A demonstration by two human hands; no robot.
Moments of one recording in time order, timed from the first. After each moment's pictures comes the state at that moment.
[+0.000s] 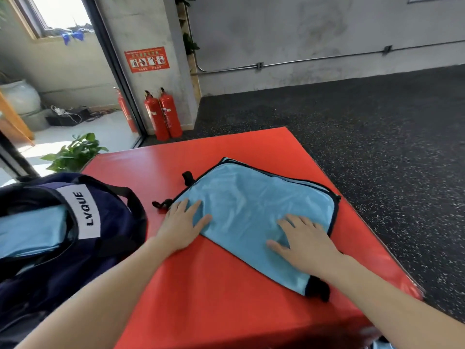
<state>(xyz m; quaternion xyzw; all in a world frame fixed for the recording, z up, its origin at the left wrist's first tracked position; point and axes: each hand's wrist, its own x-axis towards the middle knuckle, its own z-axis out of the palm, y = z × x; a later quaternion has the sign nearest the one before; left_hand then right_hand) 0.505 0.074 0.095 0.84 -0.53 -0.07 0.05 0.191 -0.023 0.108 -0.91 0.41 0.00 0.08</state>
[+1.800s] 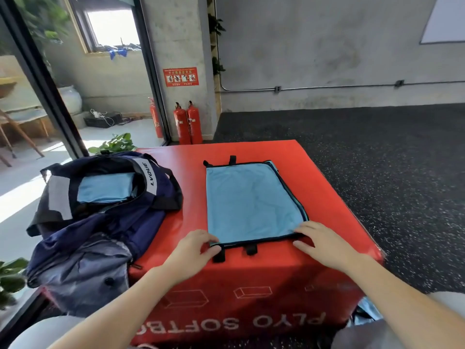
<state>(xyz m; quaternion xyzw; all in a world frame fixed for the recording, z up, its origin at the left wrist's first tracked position) 0.417 0.254 0.086 0.77 -0.58 -0.07 0.27 0.104 0.023 0.092 -0.94 0.32 -0.06 0.13</state>
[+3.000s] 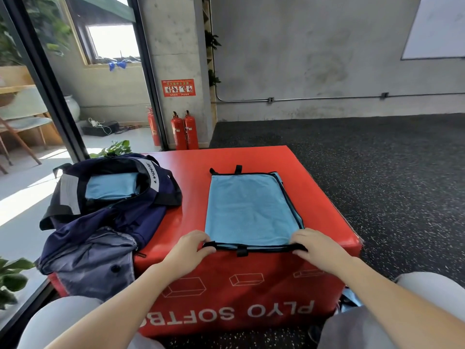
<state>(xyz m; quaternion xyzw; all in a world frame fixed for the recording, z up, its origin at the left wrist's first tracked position) 0.397 0.284 0.092 0.75 -0.59 -0.07 0.27 0.071 0.060 0.091 -0.97 0.23 -0.09 0.05</state>
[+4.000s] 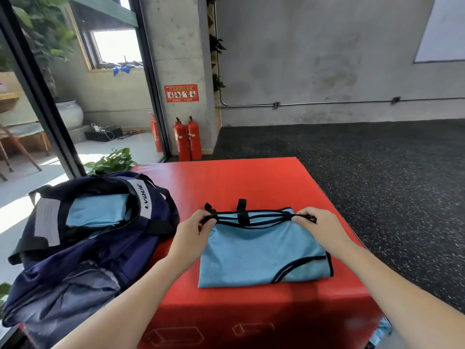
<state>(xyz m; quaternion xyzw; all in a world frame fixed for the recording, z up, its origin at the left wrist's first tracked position) 0.423 0.193 0.155 0.75 -0.45 -0.05 0.47 0.153 -0.020 0.155 -0.84 0.35 -0.31 0.29</state>
